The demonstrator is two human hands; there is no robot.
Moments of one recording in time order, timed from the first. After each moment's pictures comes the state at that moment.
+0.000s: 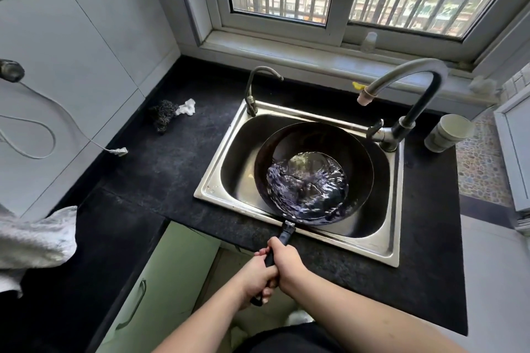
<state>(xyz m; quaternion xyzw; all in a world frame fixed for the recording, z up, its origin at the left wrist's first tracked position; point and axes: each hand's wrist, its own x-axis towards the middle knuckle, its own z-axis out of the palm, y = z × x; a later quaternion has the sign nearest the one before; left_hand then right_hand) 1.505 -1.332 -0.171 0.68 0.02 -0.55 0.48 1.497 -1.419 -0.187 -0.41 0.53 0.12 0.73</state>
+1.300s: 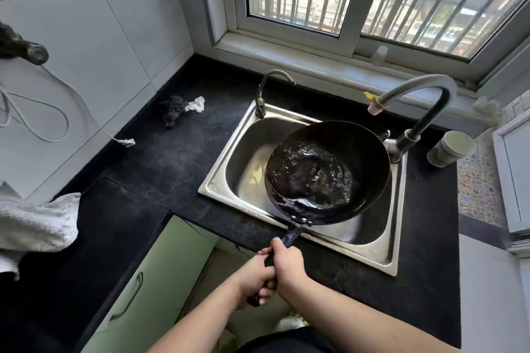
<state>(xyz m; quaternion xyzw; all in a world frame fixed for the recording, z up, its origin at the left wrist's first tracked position) 1.503 -1.323 -0.159 0.61 0.02 -0.57 0.55 1.488 -1.413 -0.162 -0.50 0.52 0.09 0.68</state>
